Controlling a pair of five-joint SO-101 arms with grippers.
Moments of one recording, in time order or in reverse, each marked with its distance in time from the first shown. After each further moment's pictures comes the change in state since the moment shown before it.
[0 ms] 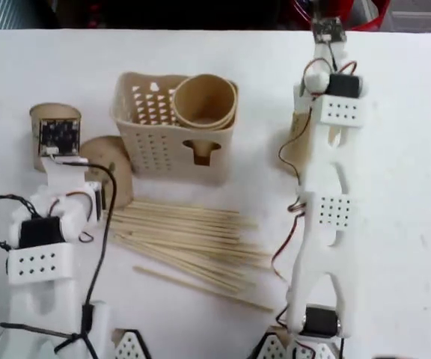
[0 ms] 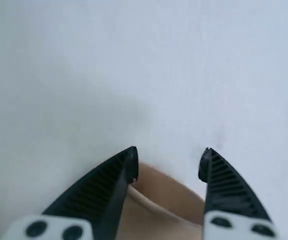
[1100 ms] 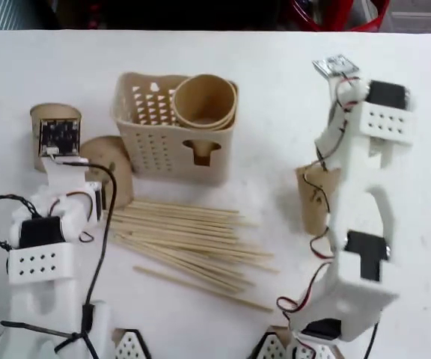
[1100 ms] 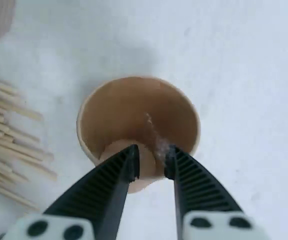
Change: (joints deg) left arm 0.0 0.0 0.0 0.0 0.0; right arm 6.5 -56.4 72.4 9.9 21.4
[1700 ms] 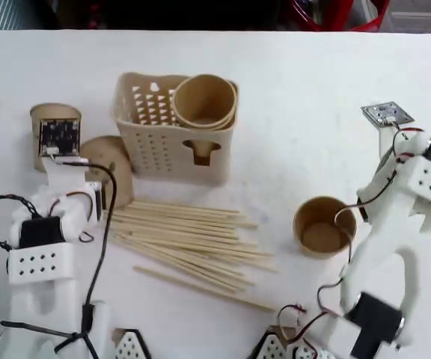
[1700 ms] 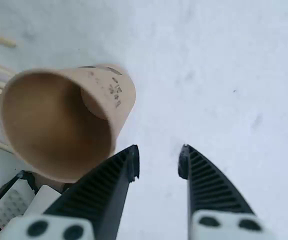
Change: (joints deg) left arm 0.0 0.0 0.0 0.0 0.0; right arm 16.0 -25.0 24.7 0.0 11.2
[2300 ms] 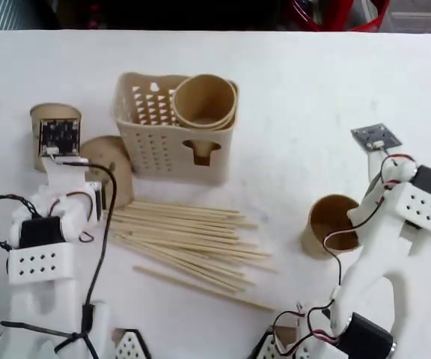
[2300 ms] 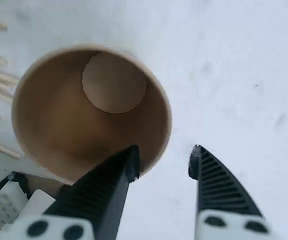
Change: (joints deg) left arm 0.0 0.0 0.0 0.0 0.0; right arm 0.8 -8.4 19.1 -10.1 2.1
